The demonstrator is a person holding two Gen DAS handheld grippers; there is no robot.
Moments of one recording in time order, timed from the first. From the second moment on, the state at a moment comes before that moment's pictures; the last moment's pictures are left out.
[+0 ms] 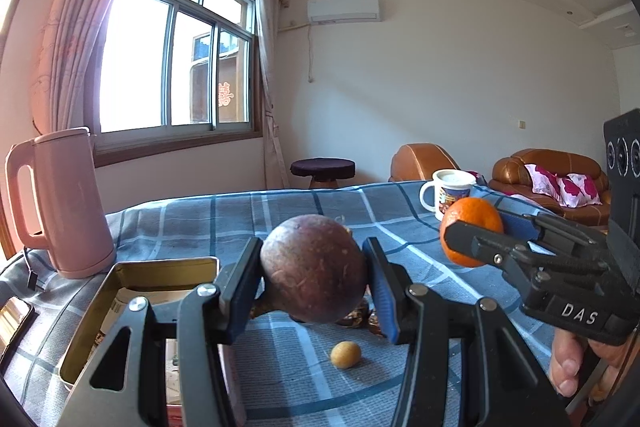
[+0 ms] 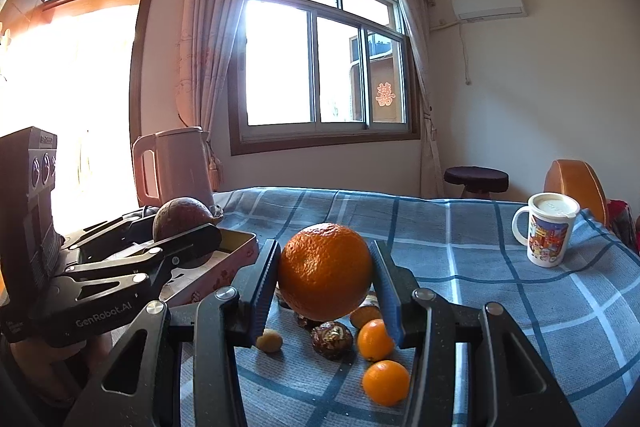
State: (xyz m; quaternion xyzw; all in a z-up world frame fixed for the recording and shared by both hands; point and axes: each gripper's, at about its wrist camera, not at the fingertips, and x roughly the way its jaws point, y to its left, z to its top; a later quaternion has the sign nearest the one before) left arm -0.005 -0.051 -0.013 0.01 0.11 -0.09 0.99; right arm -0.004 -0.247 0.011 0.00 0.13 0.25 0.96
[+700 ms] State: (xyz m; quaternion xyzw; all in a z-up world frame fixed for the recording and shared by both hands) left arm 0.007 -0.001 -0.016 -0.02 0.14 -0.04 0.99; right arm 0.016 -0.187 0.023 -0.04 0.15 0.29 0.94
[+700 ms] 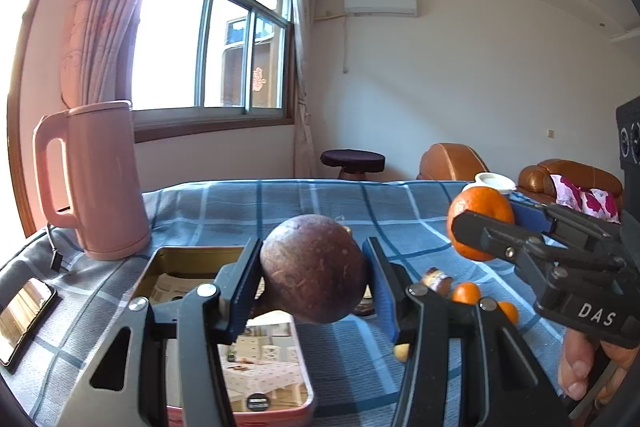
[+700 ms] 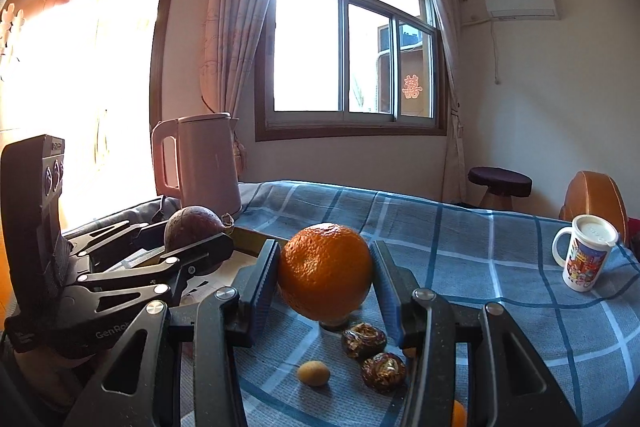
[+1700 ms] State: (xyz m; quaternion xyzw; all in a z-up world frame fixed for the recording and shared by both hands) left arm 0.034 0.079 -0.031 -0.05 0.20 0.05 0.98; right arm 0.044 -0.092 0.016 -0.08 0.18 0.35 0.91
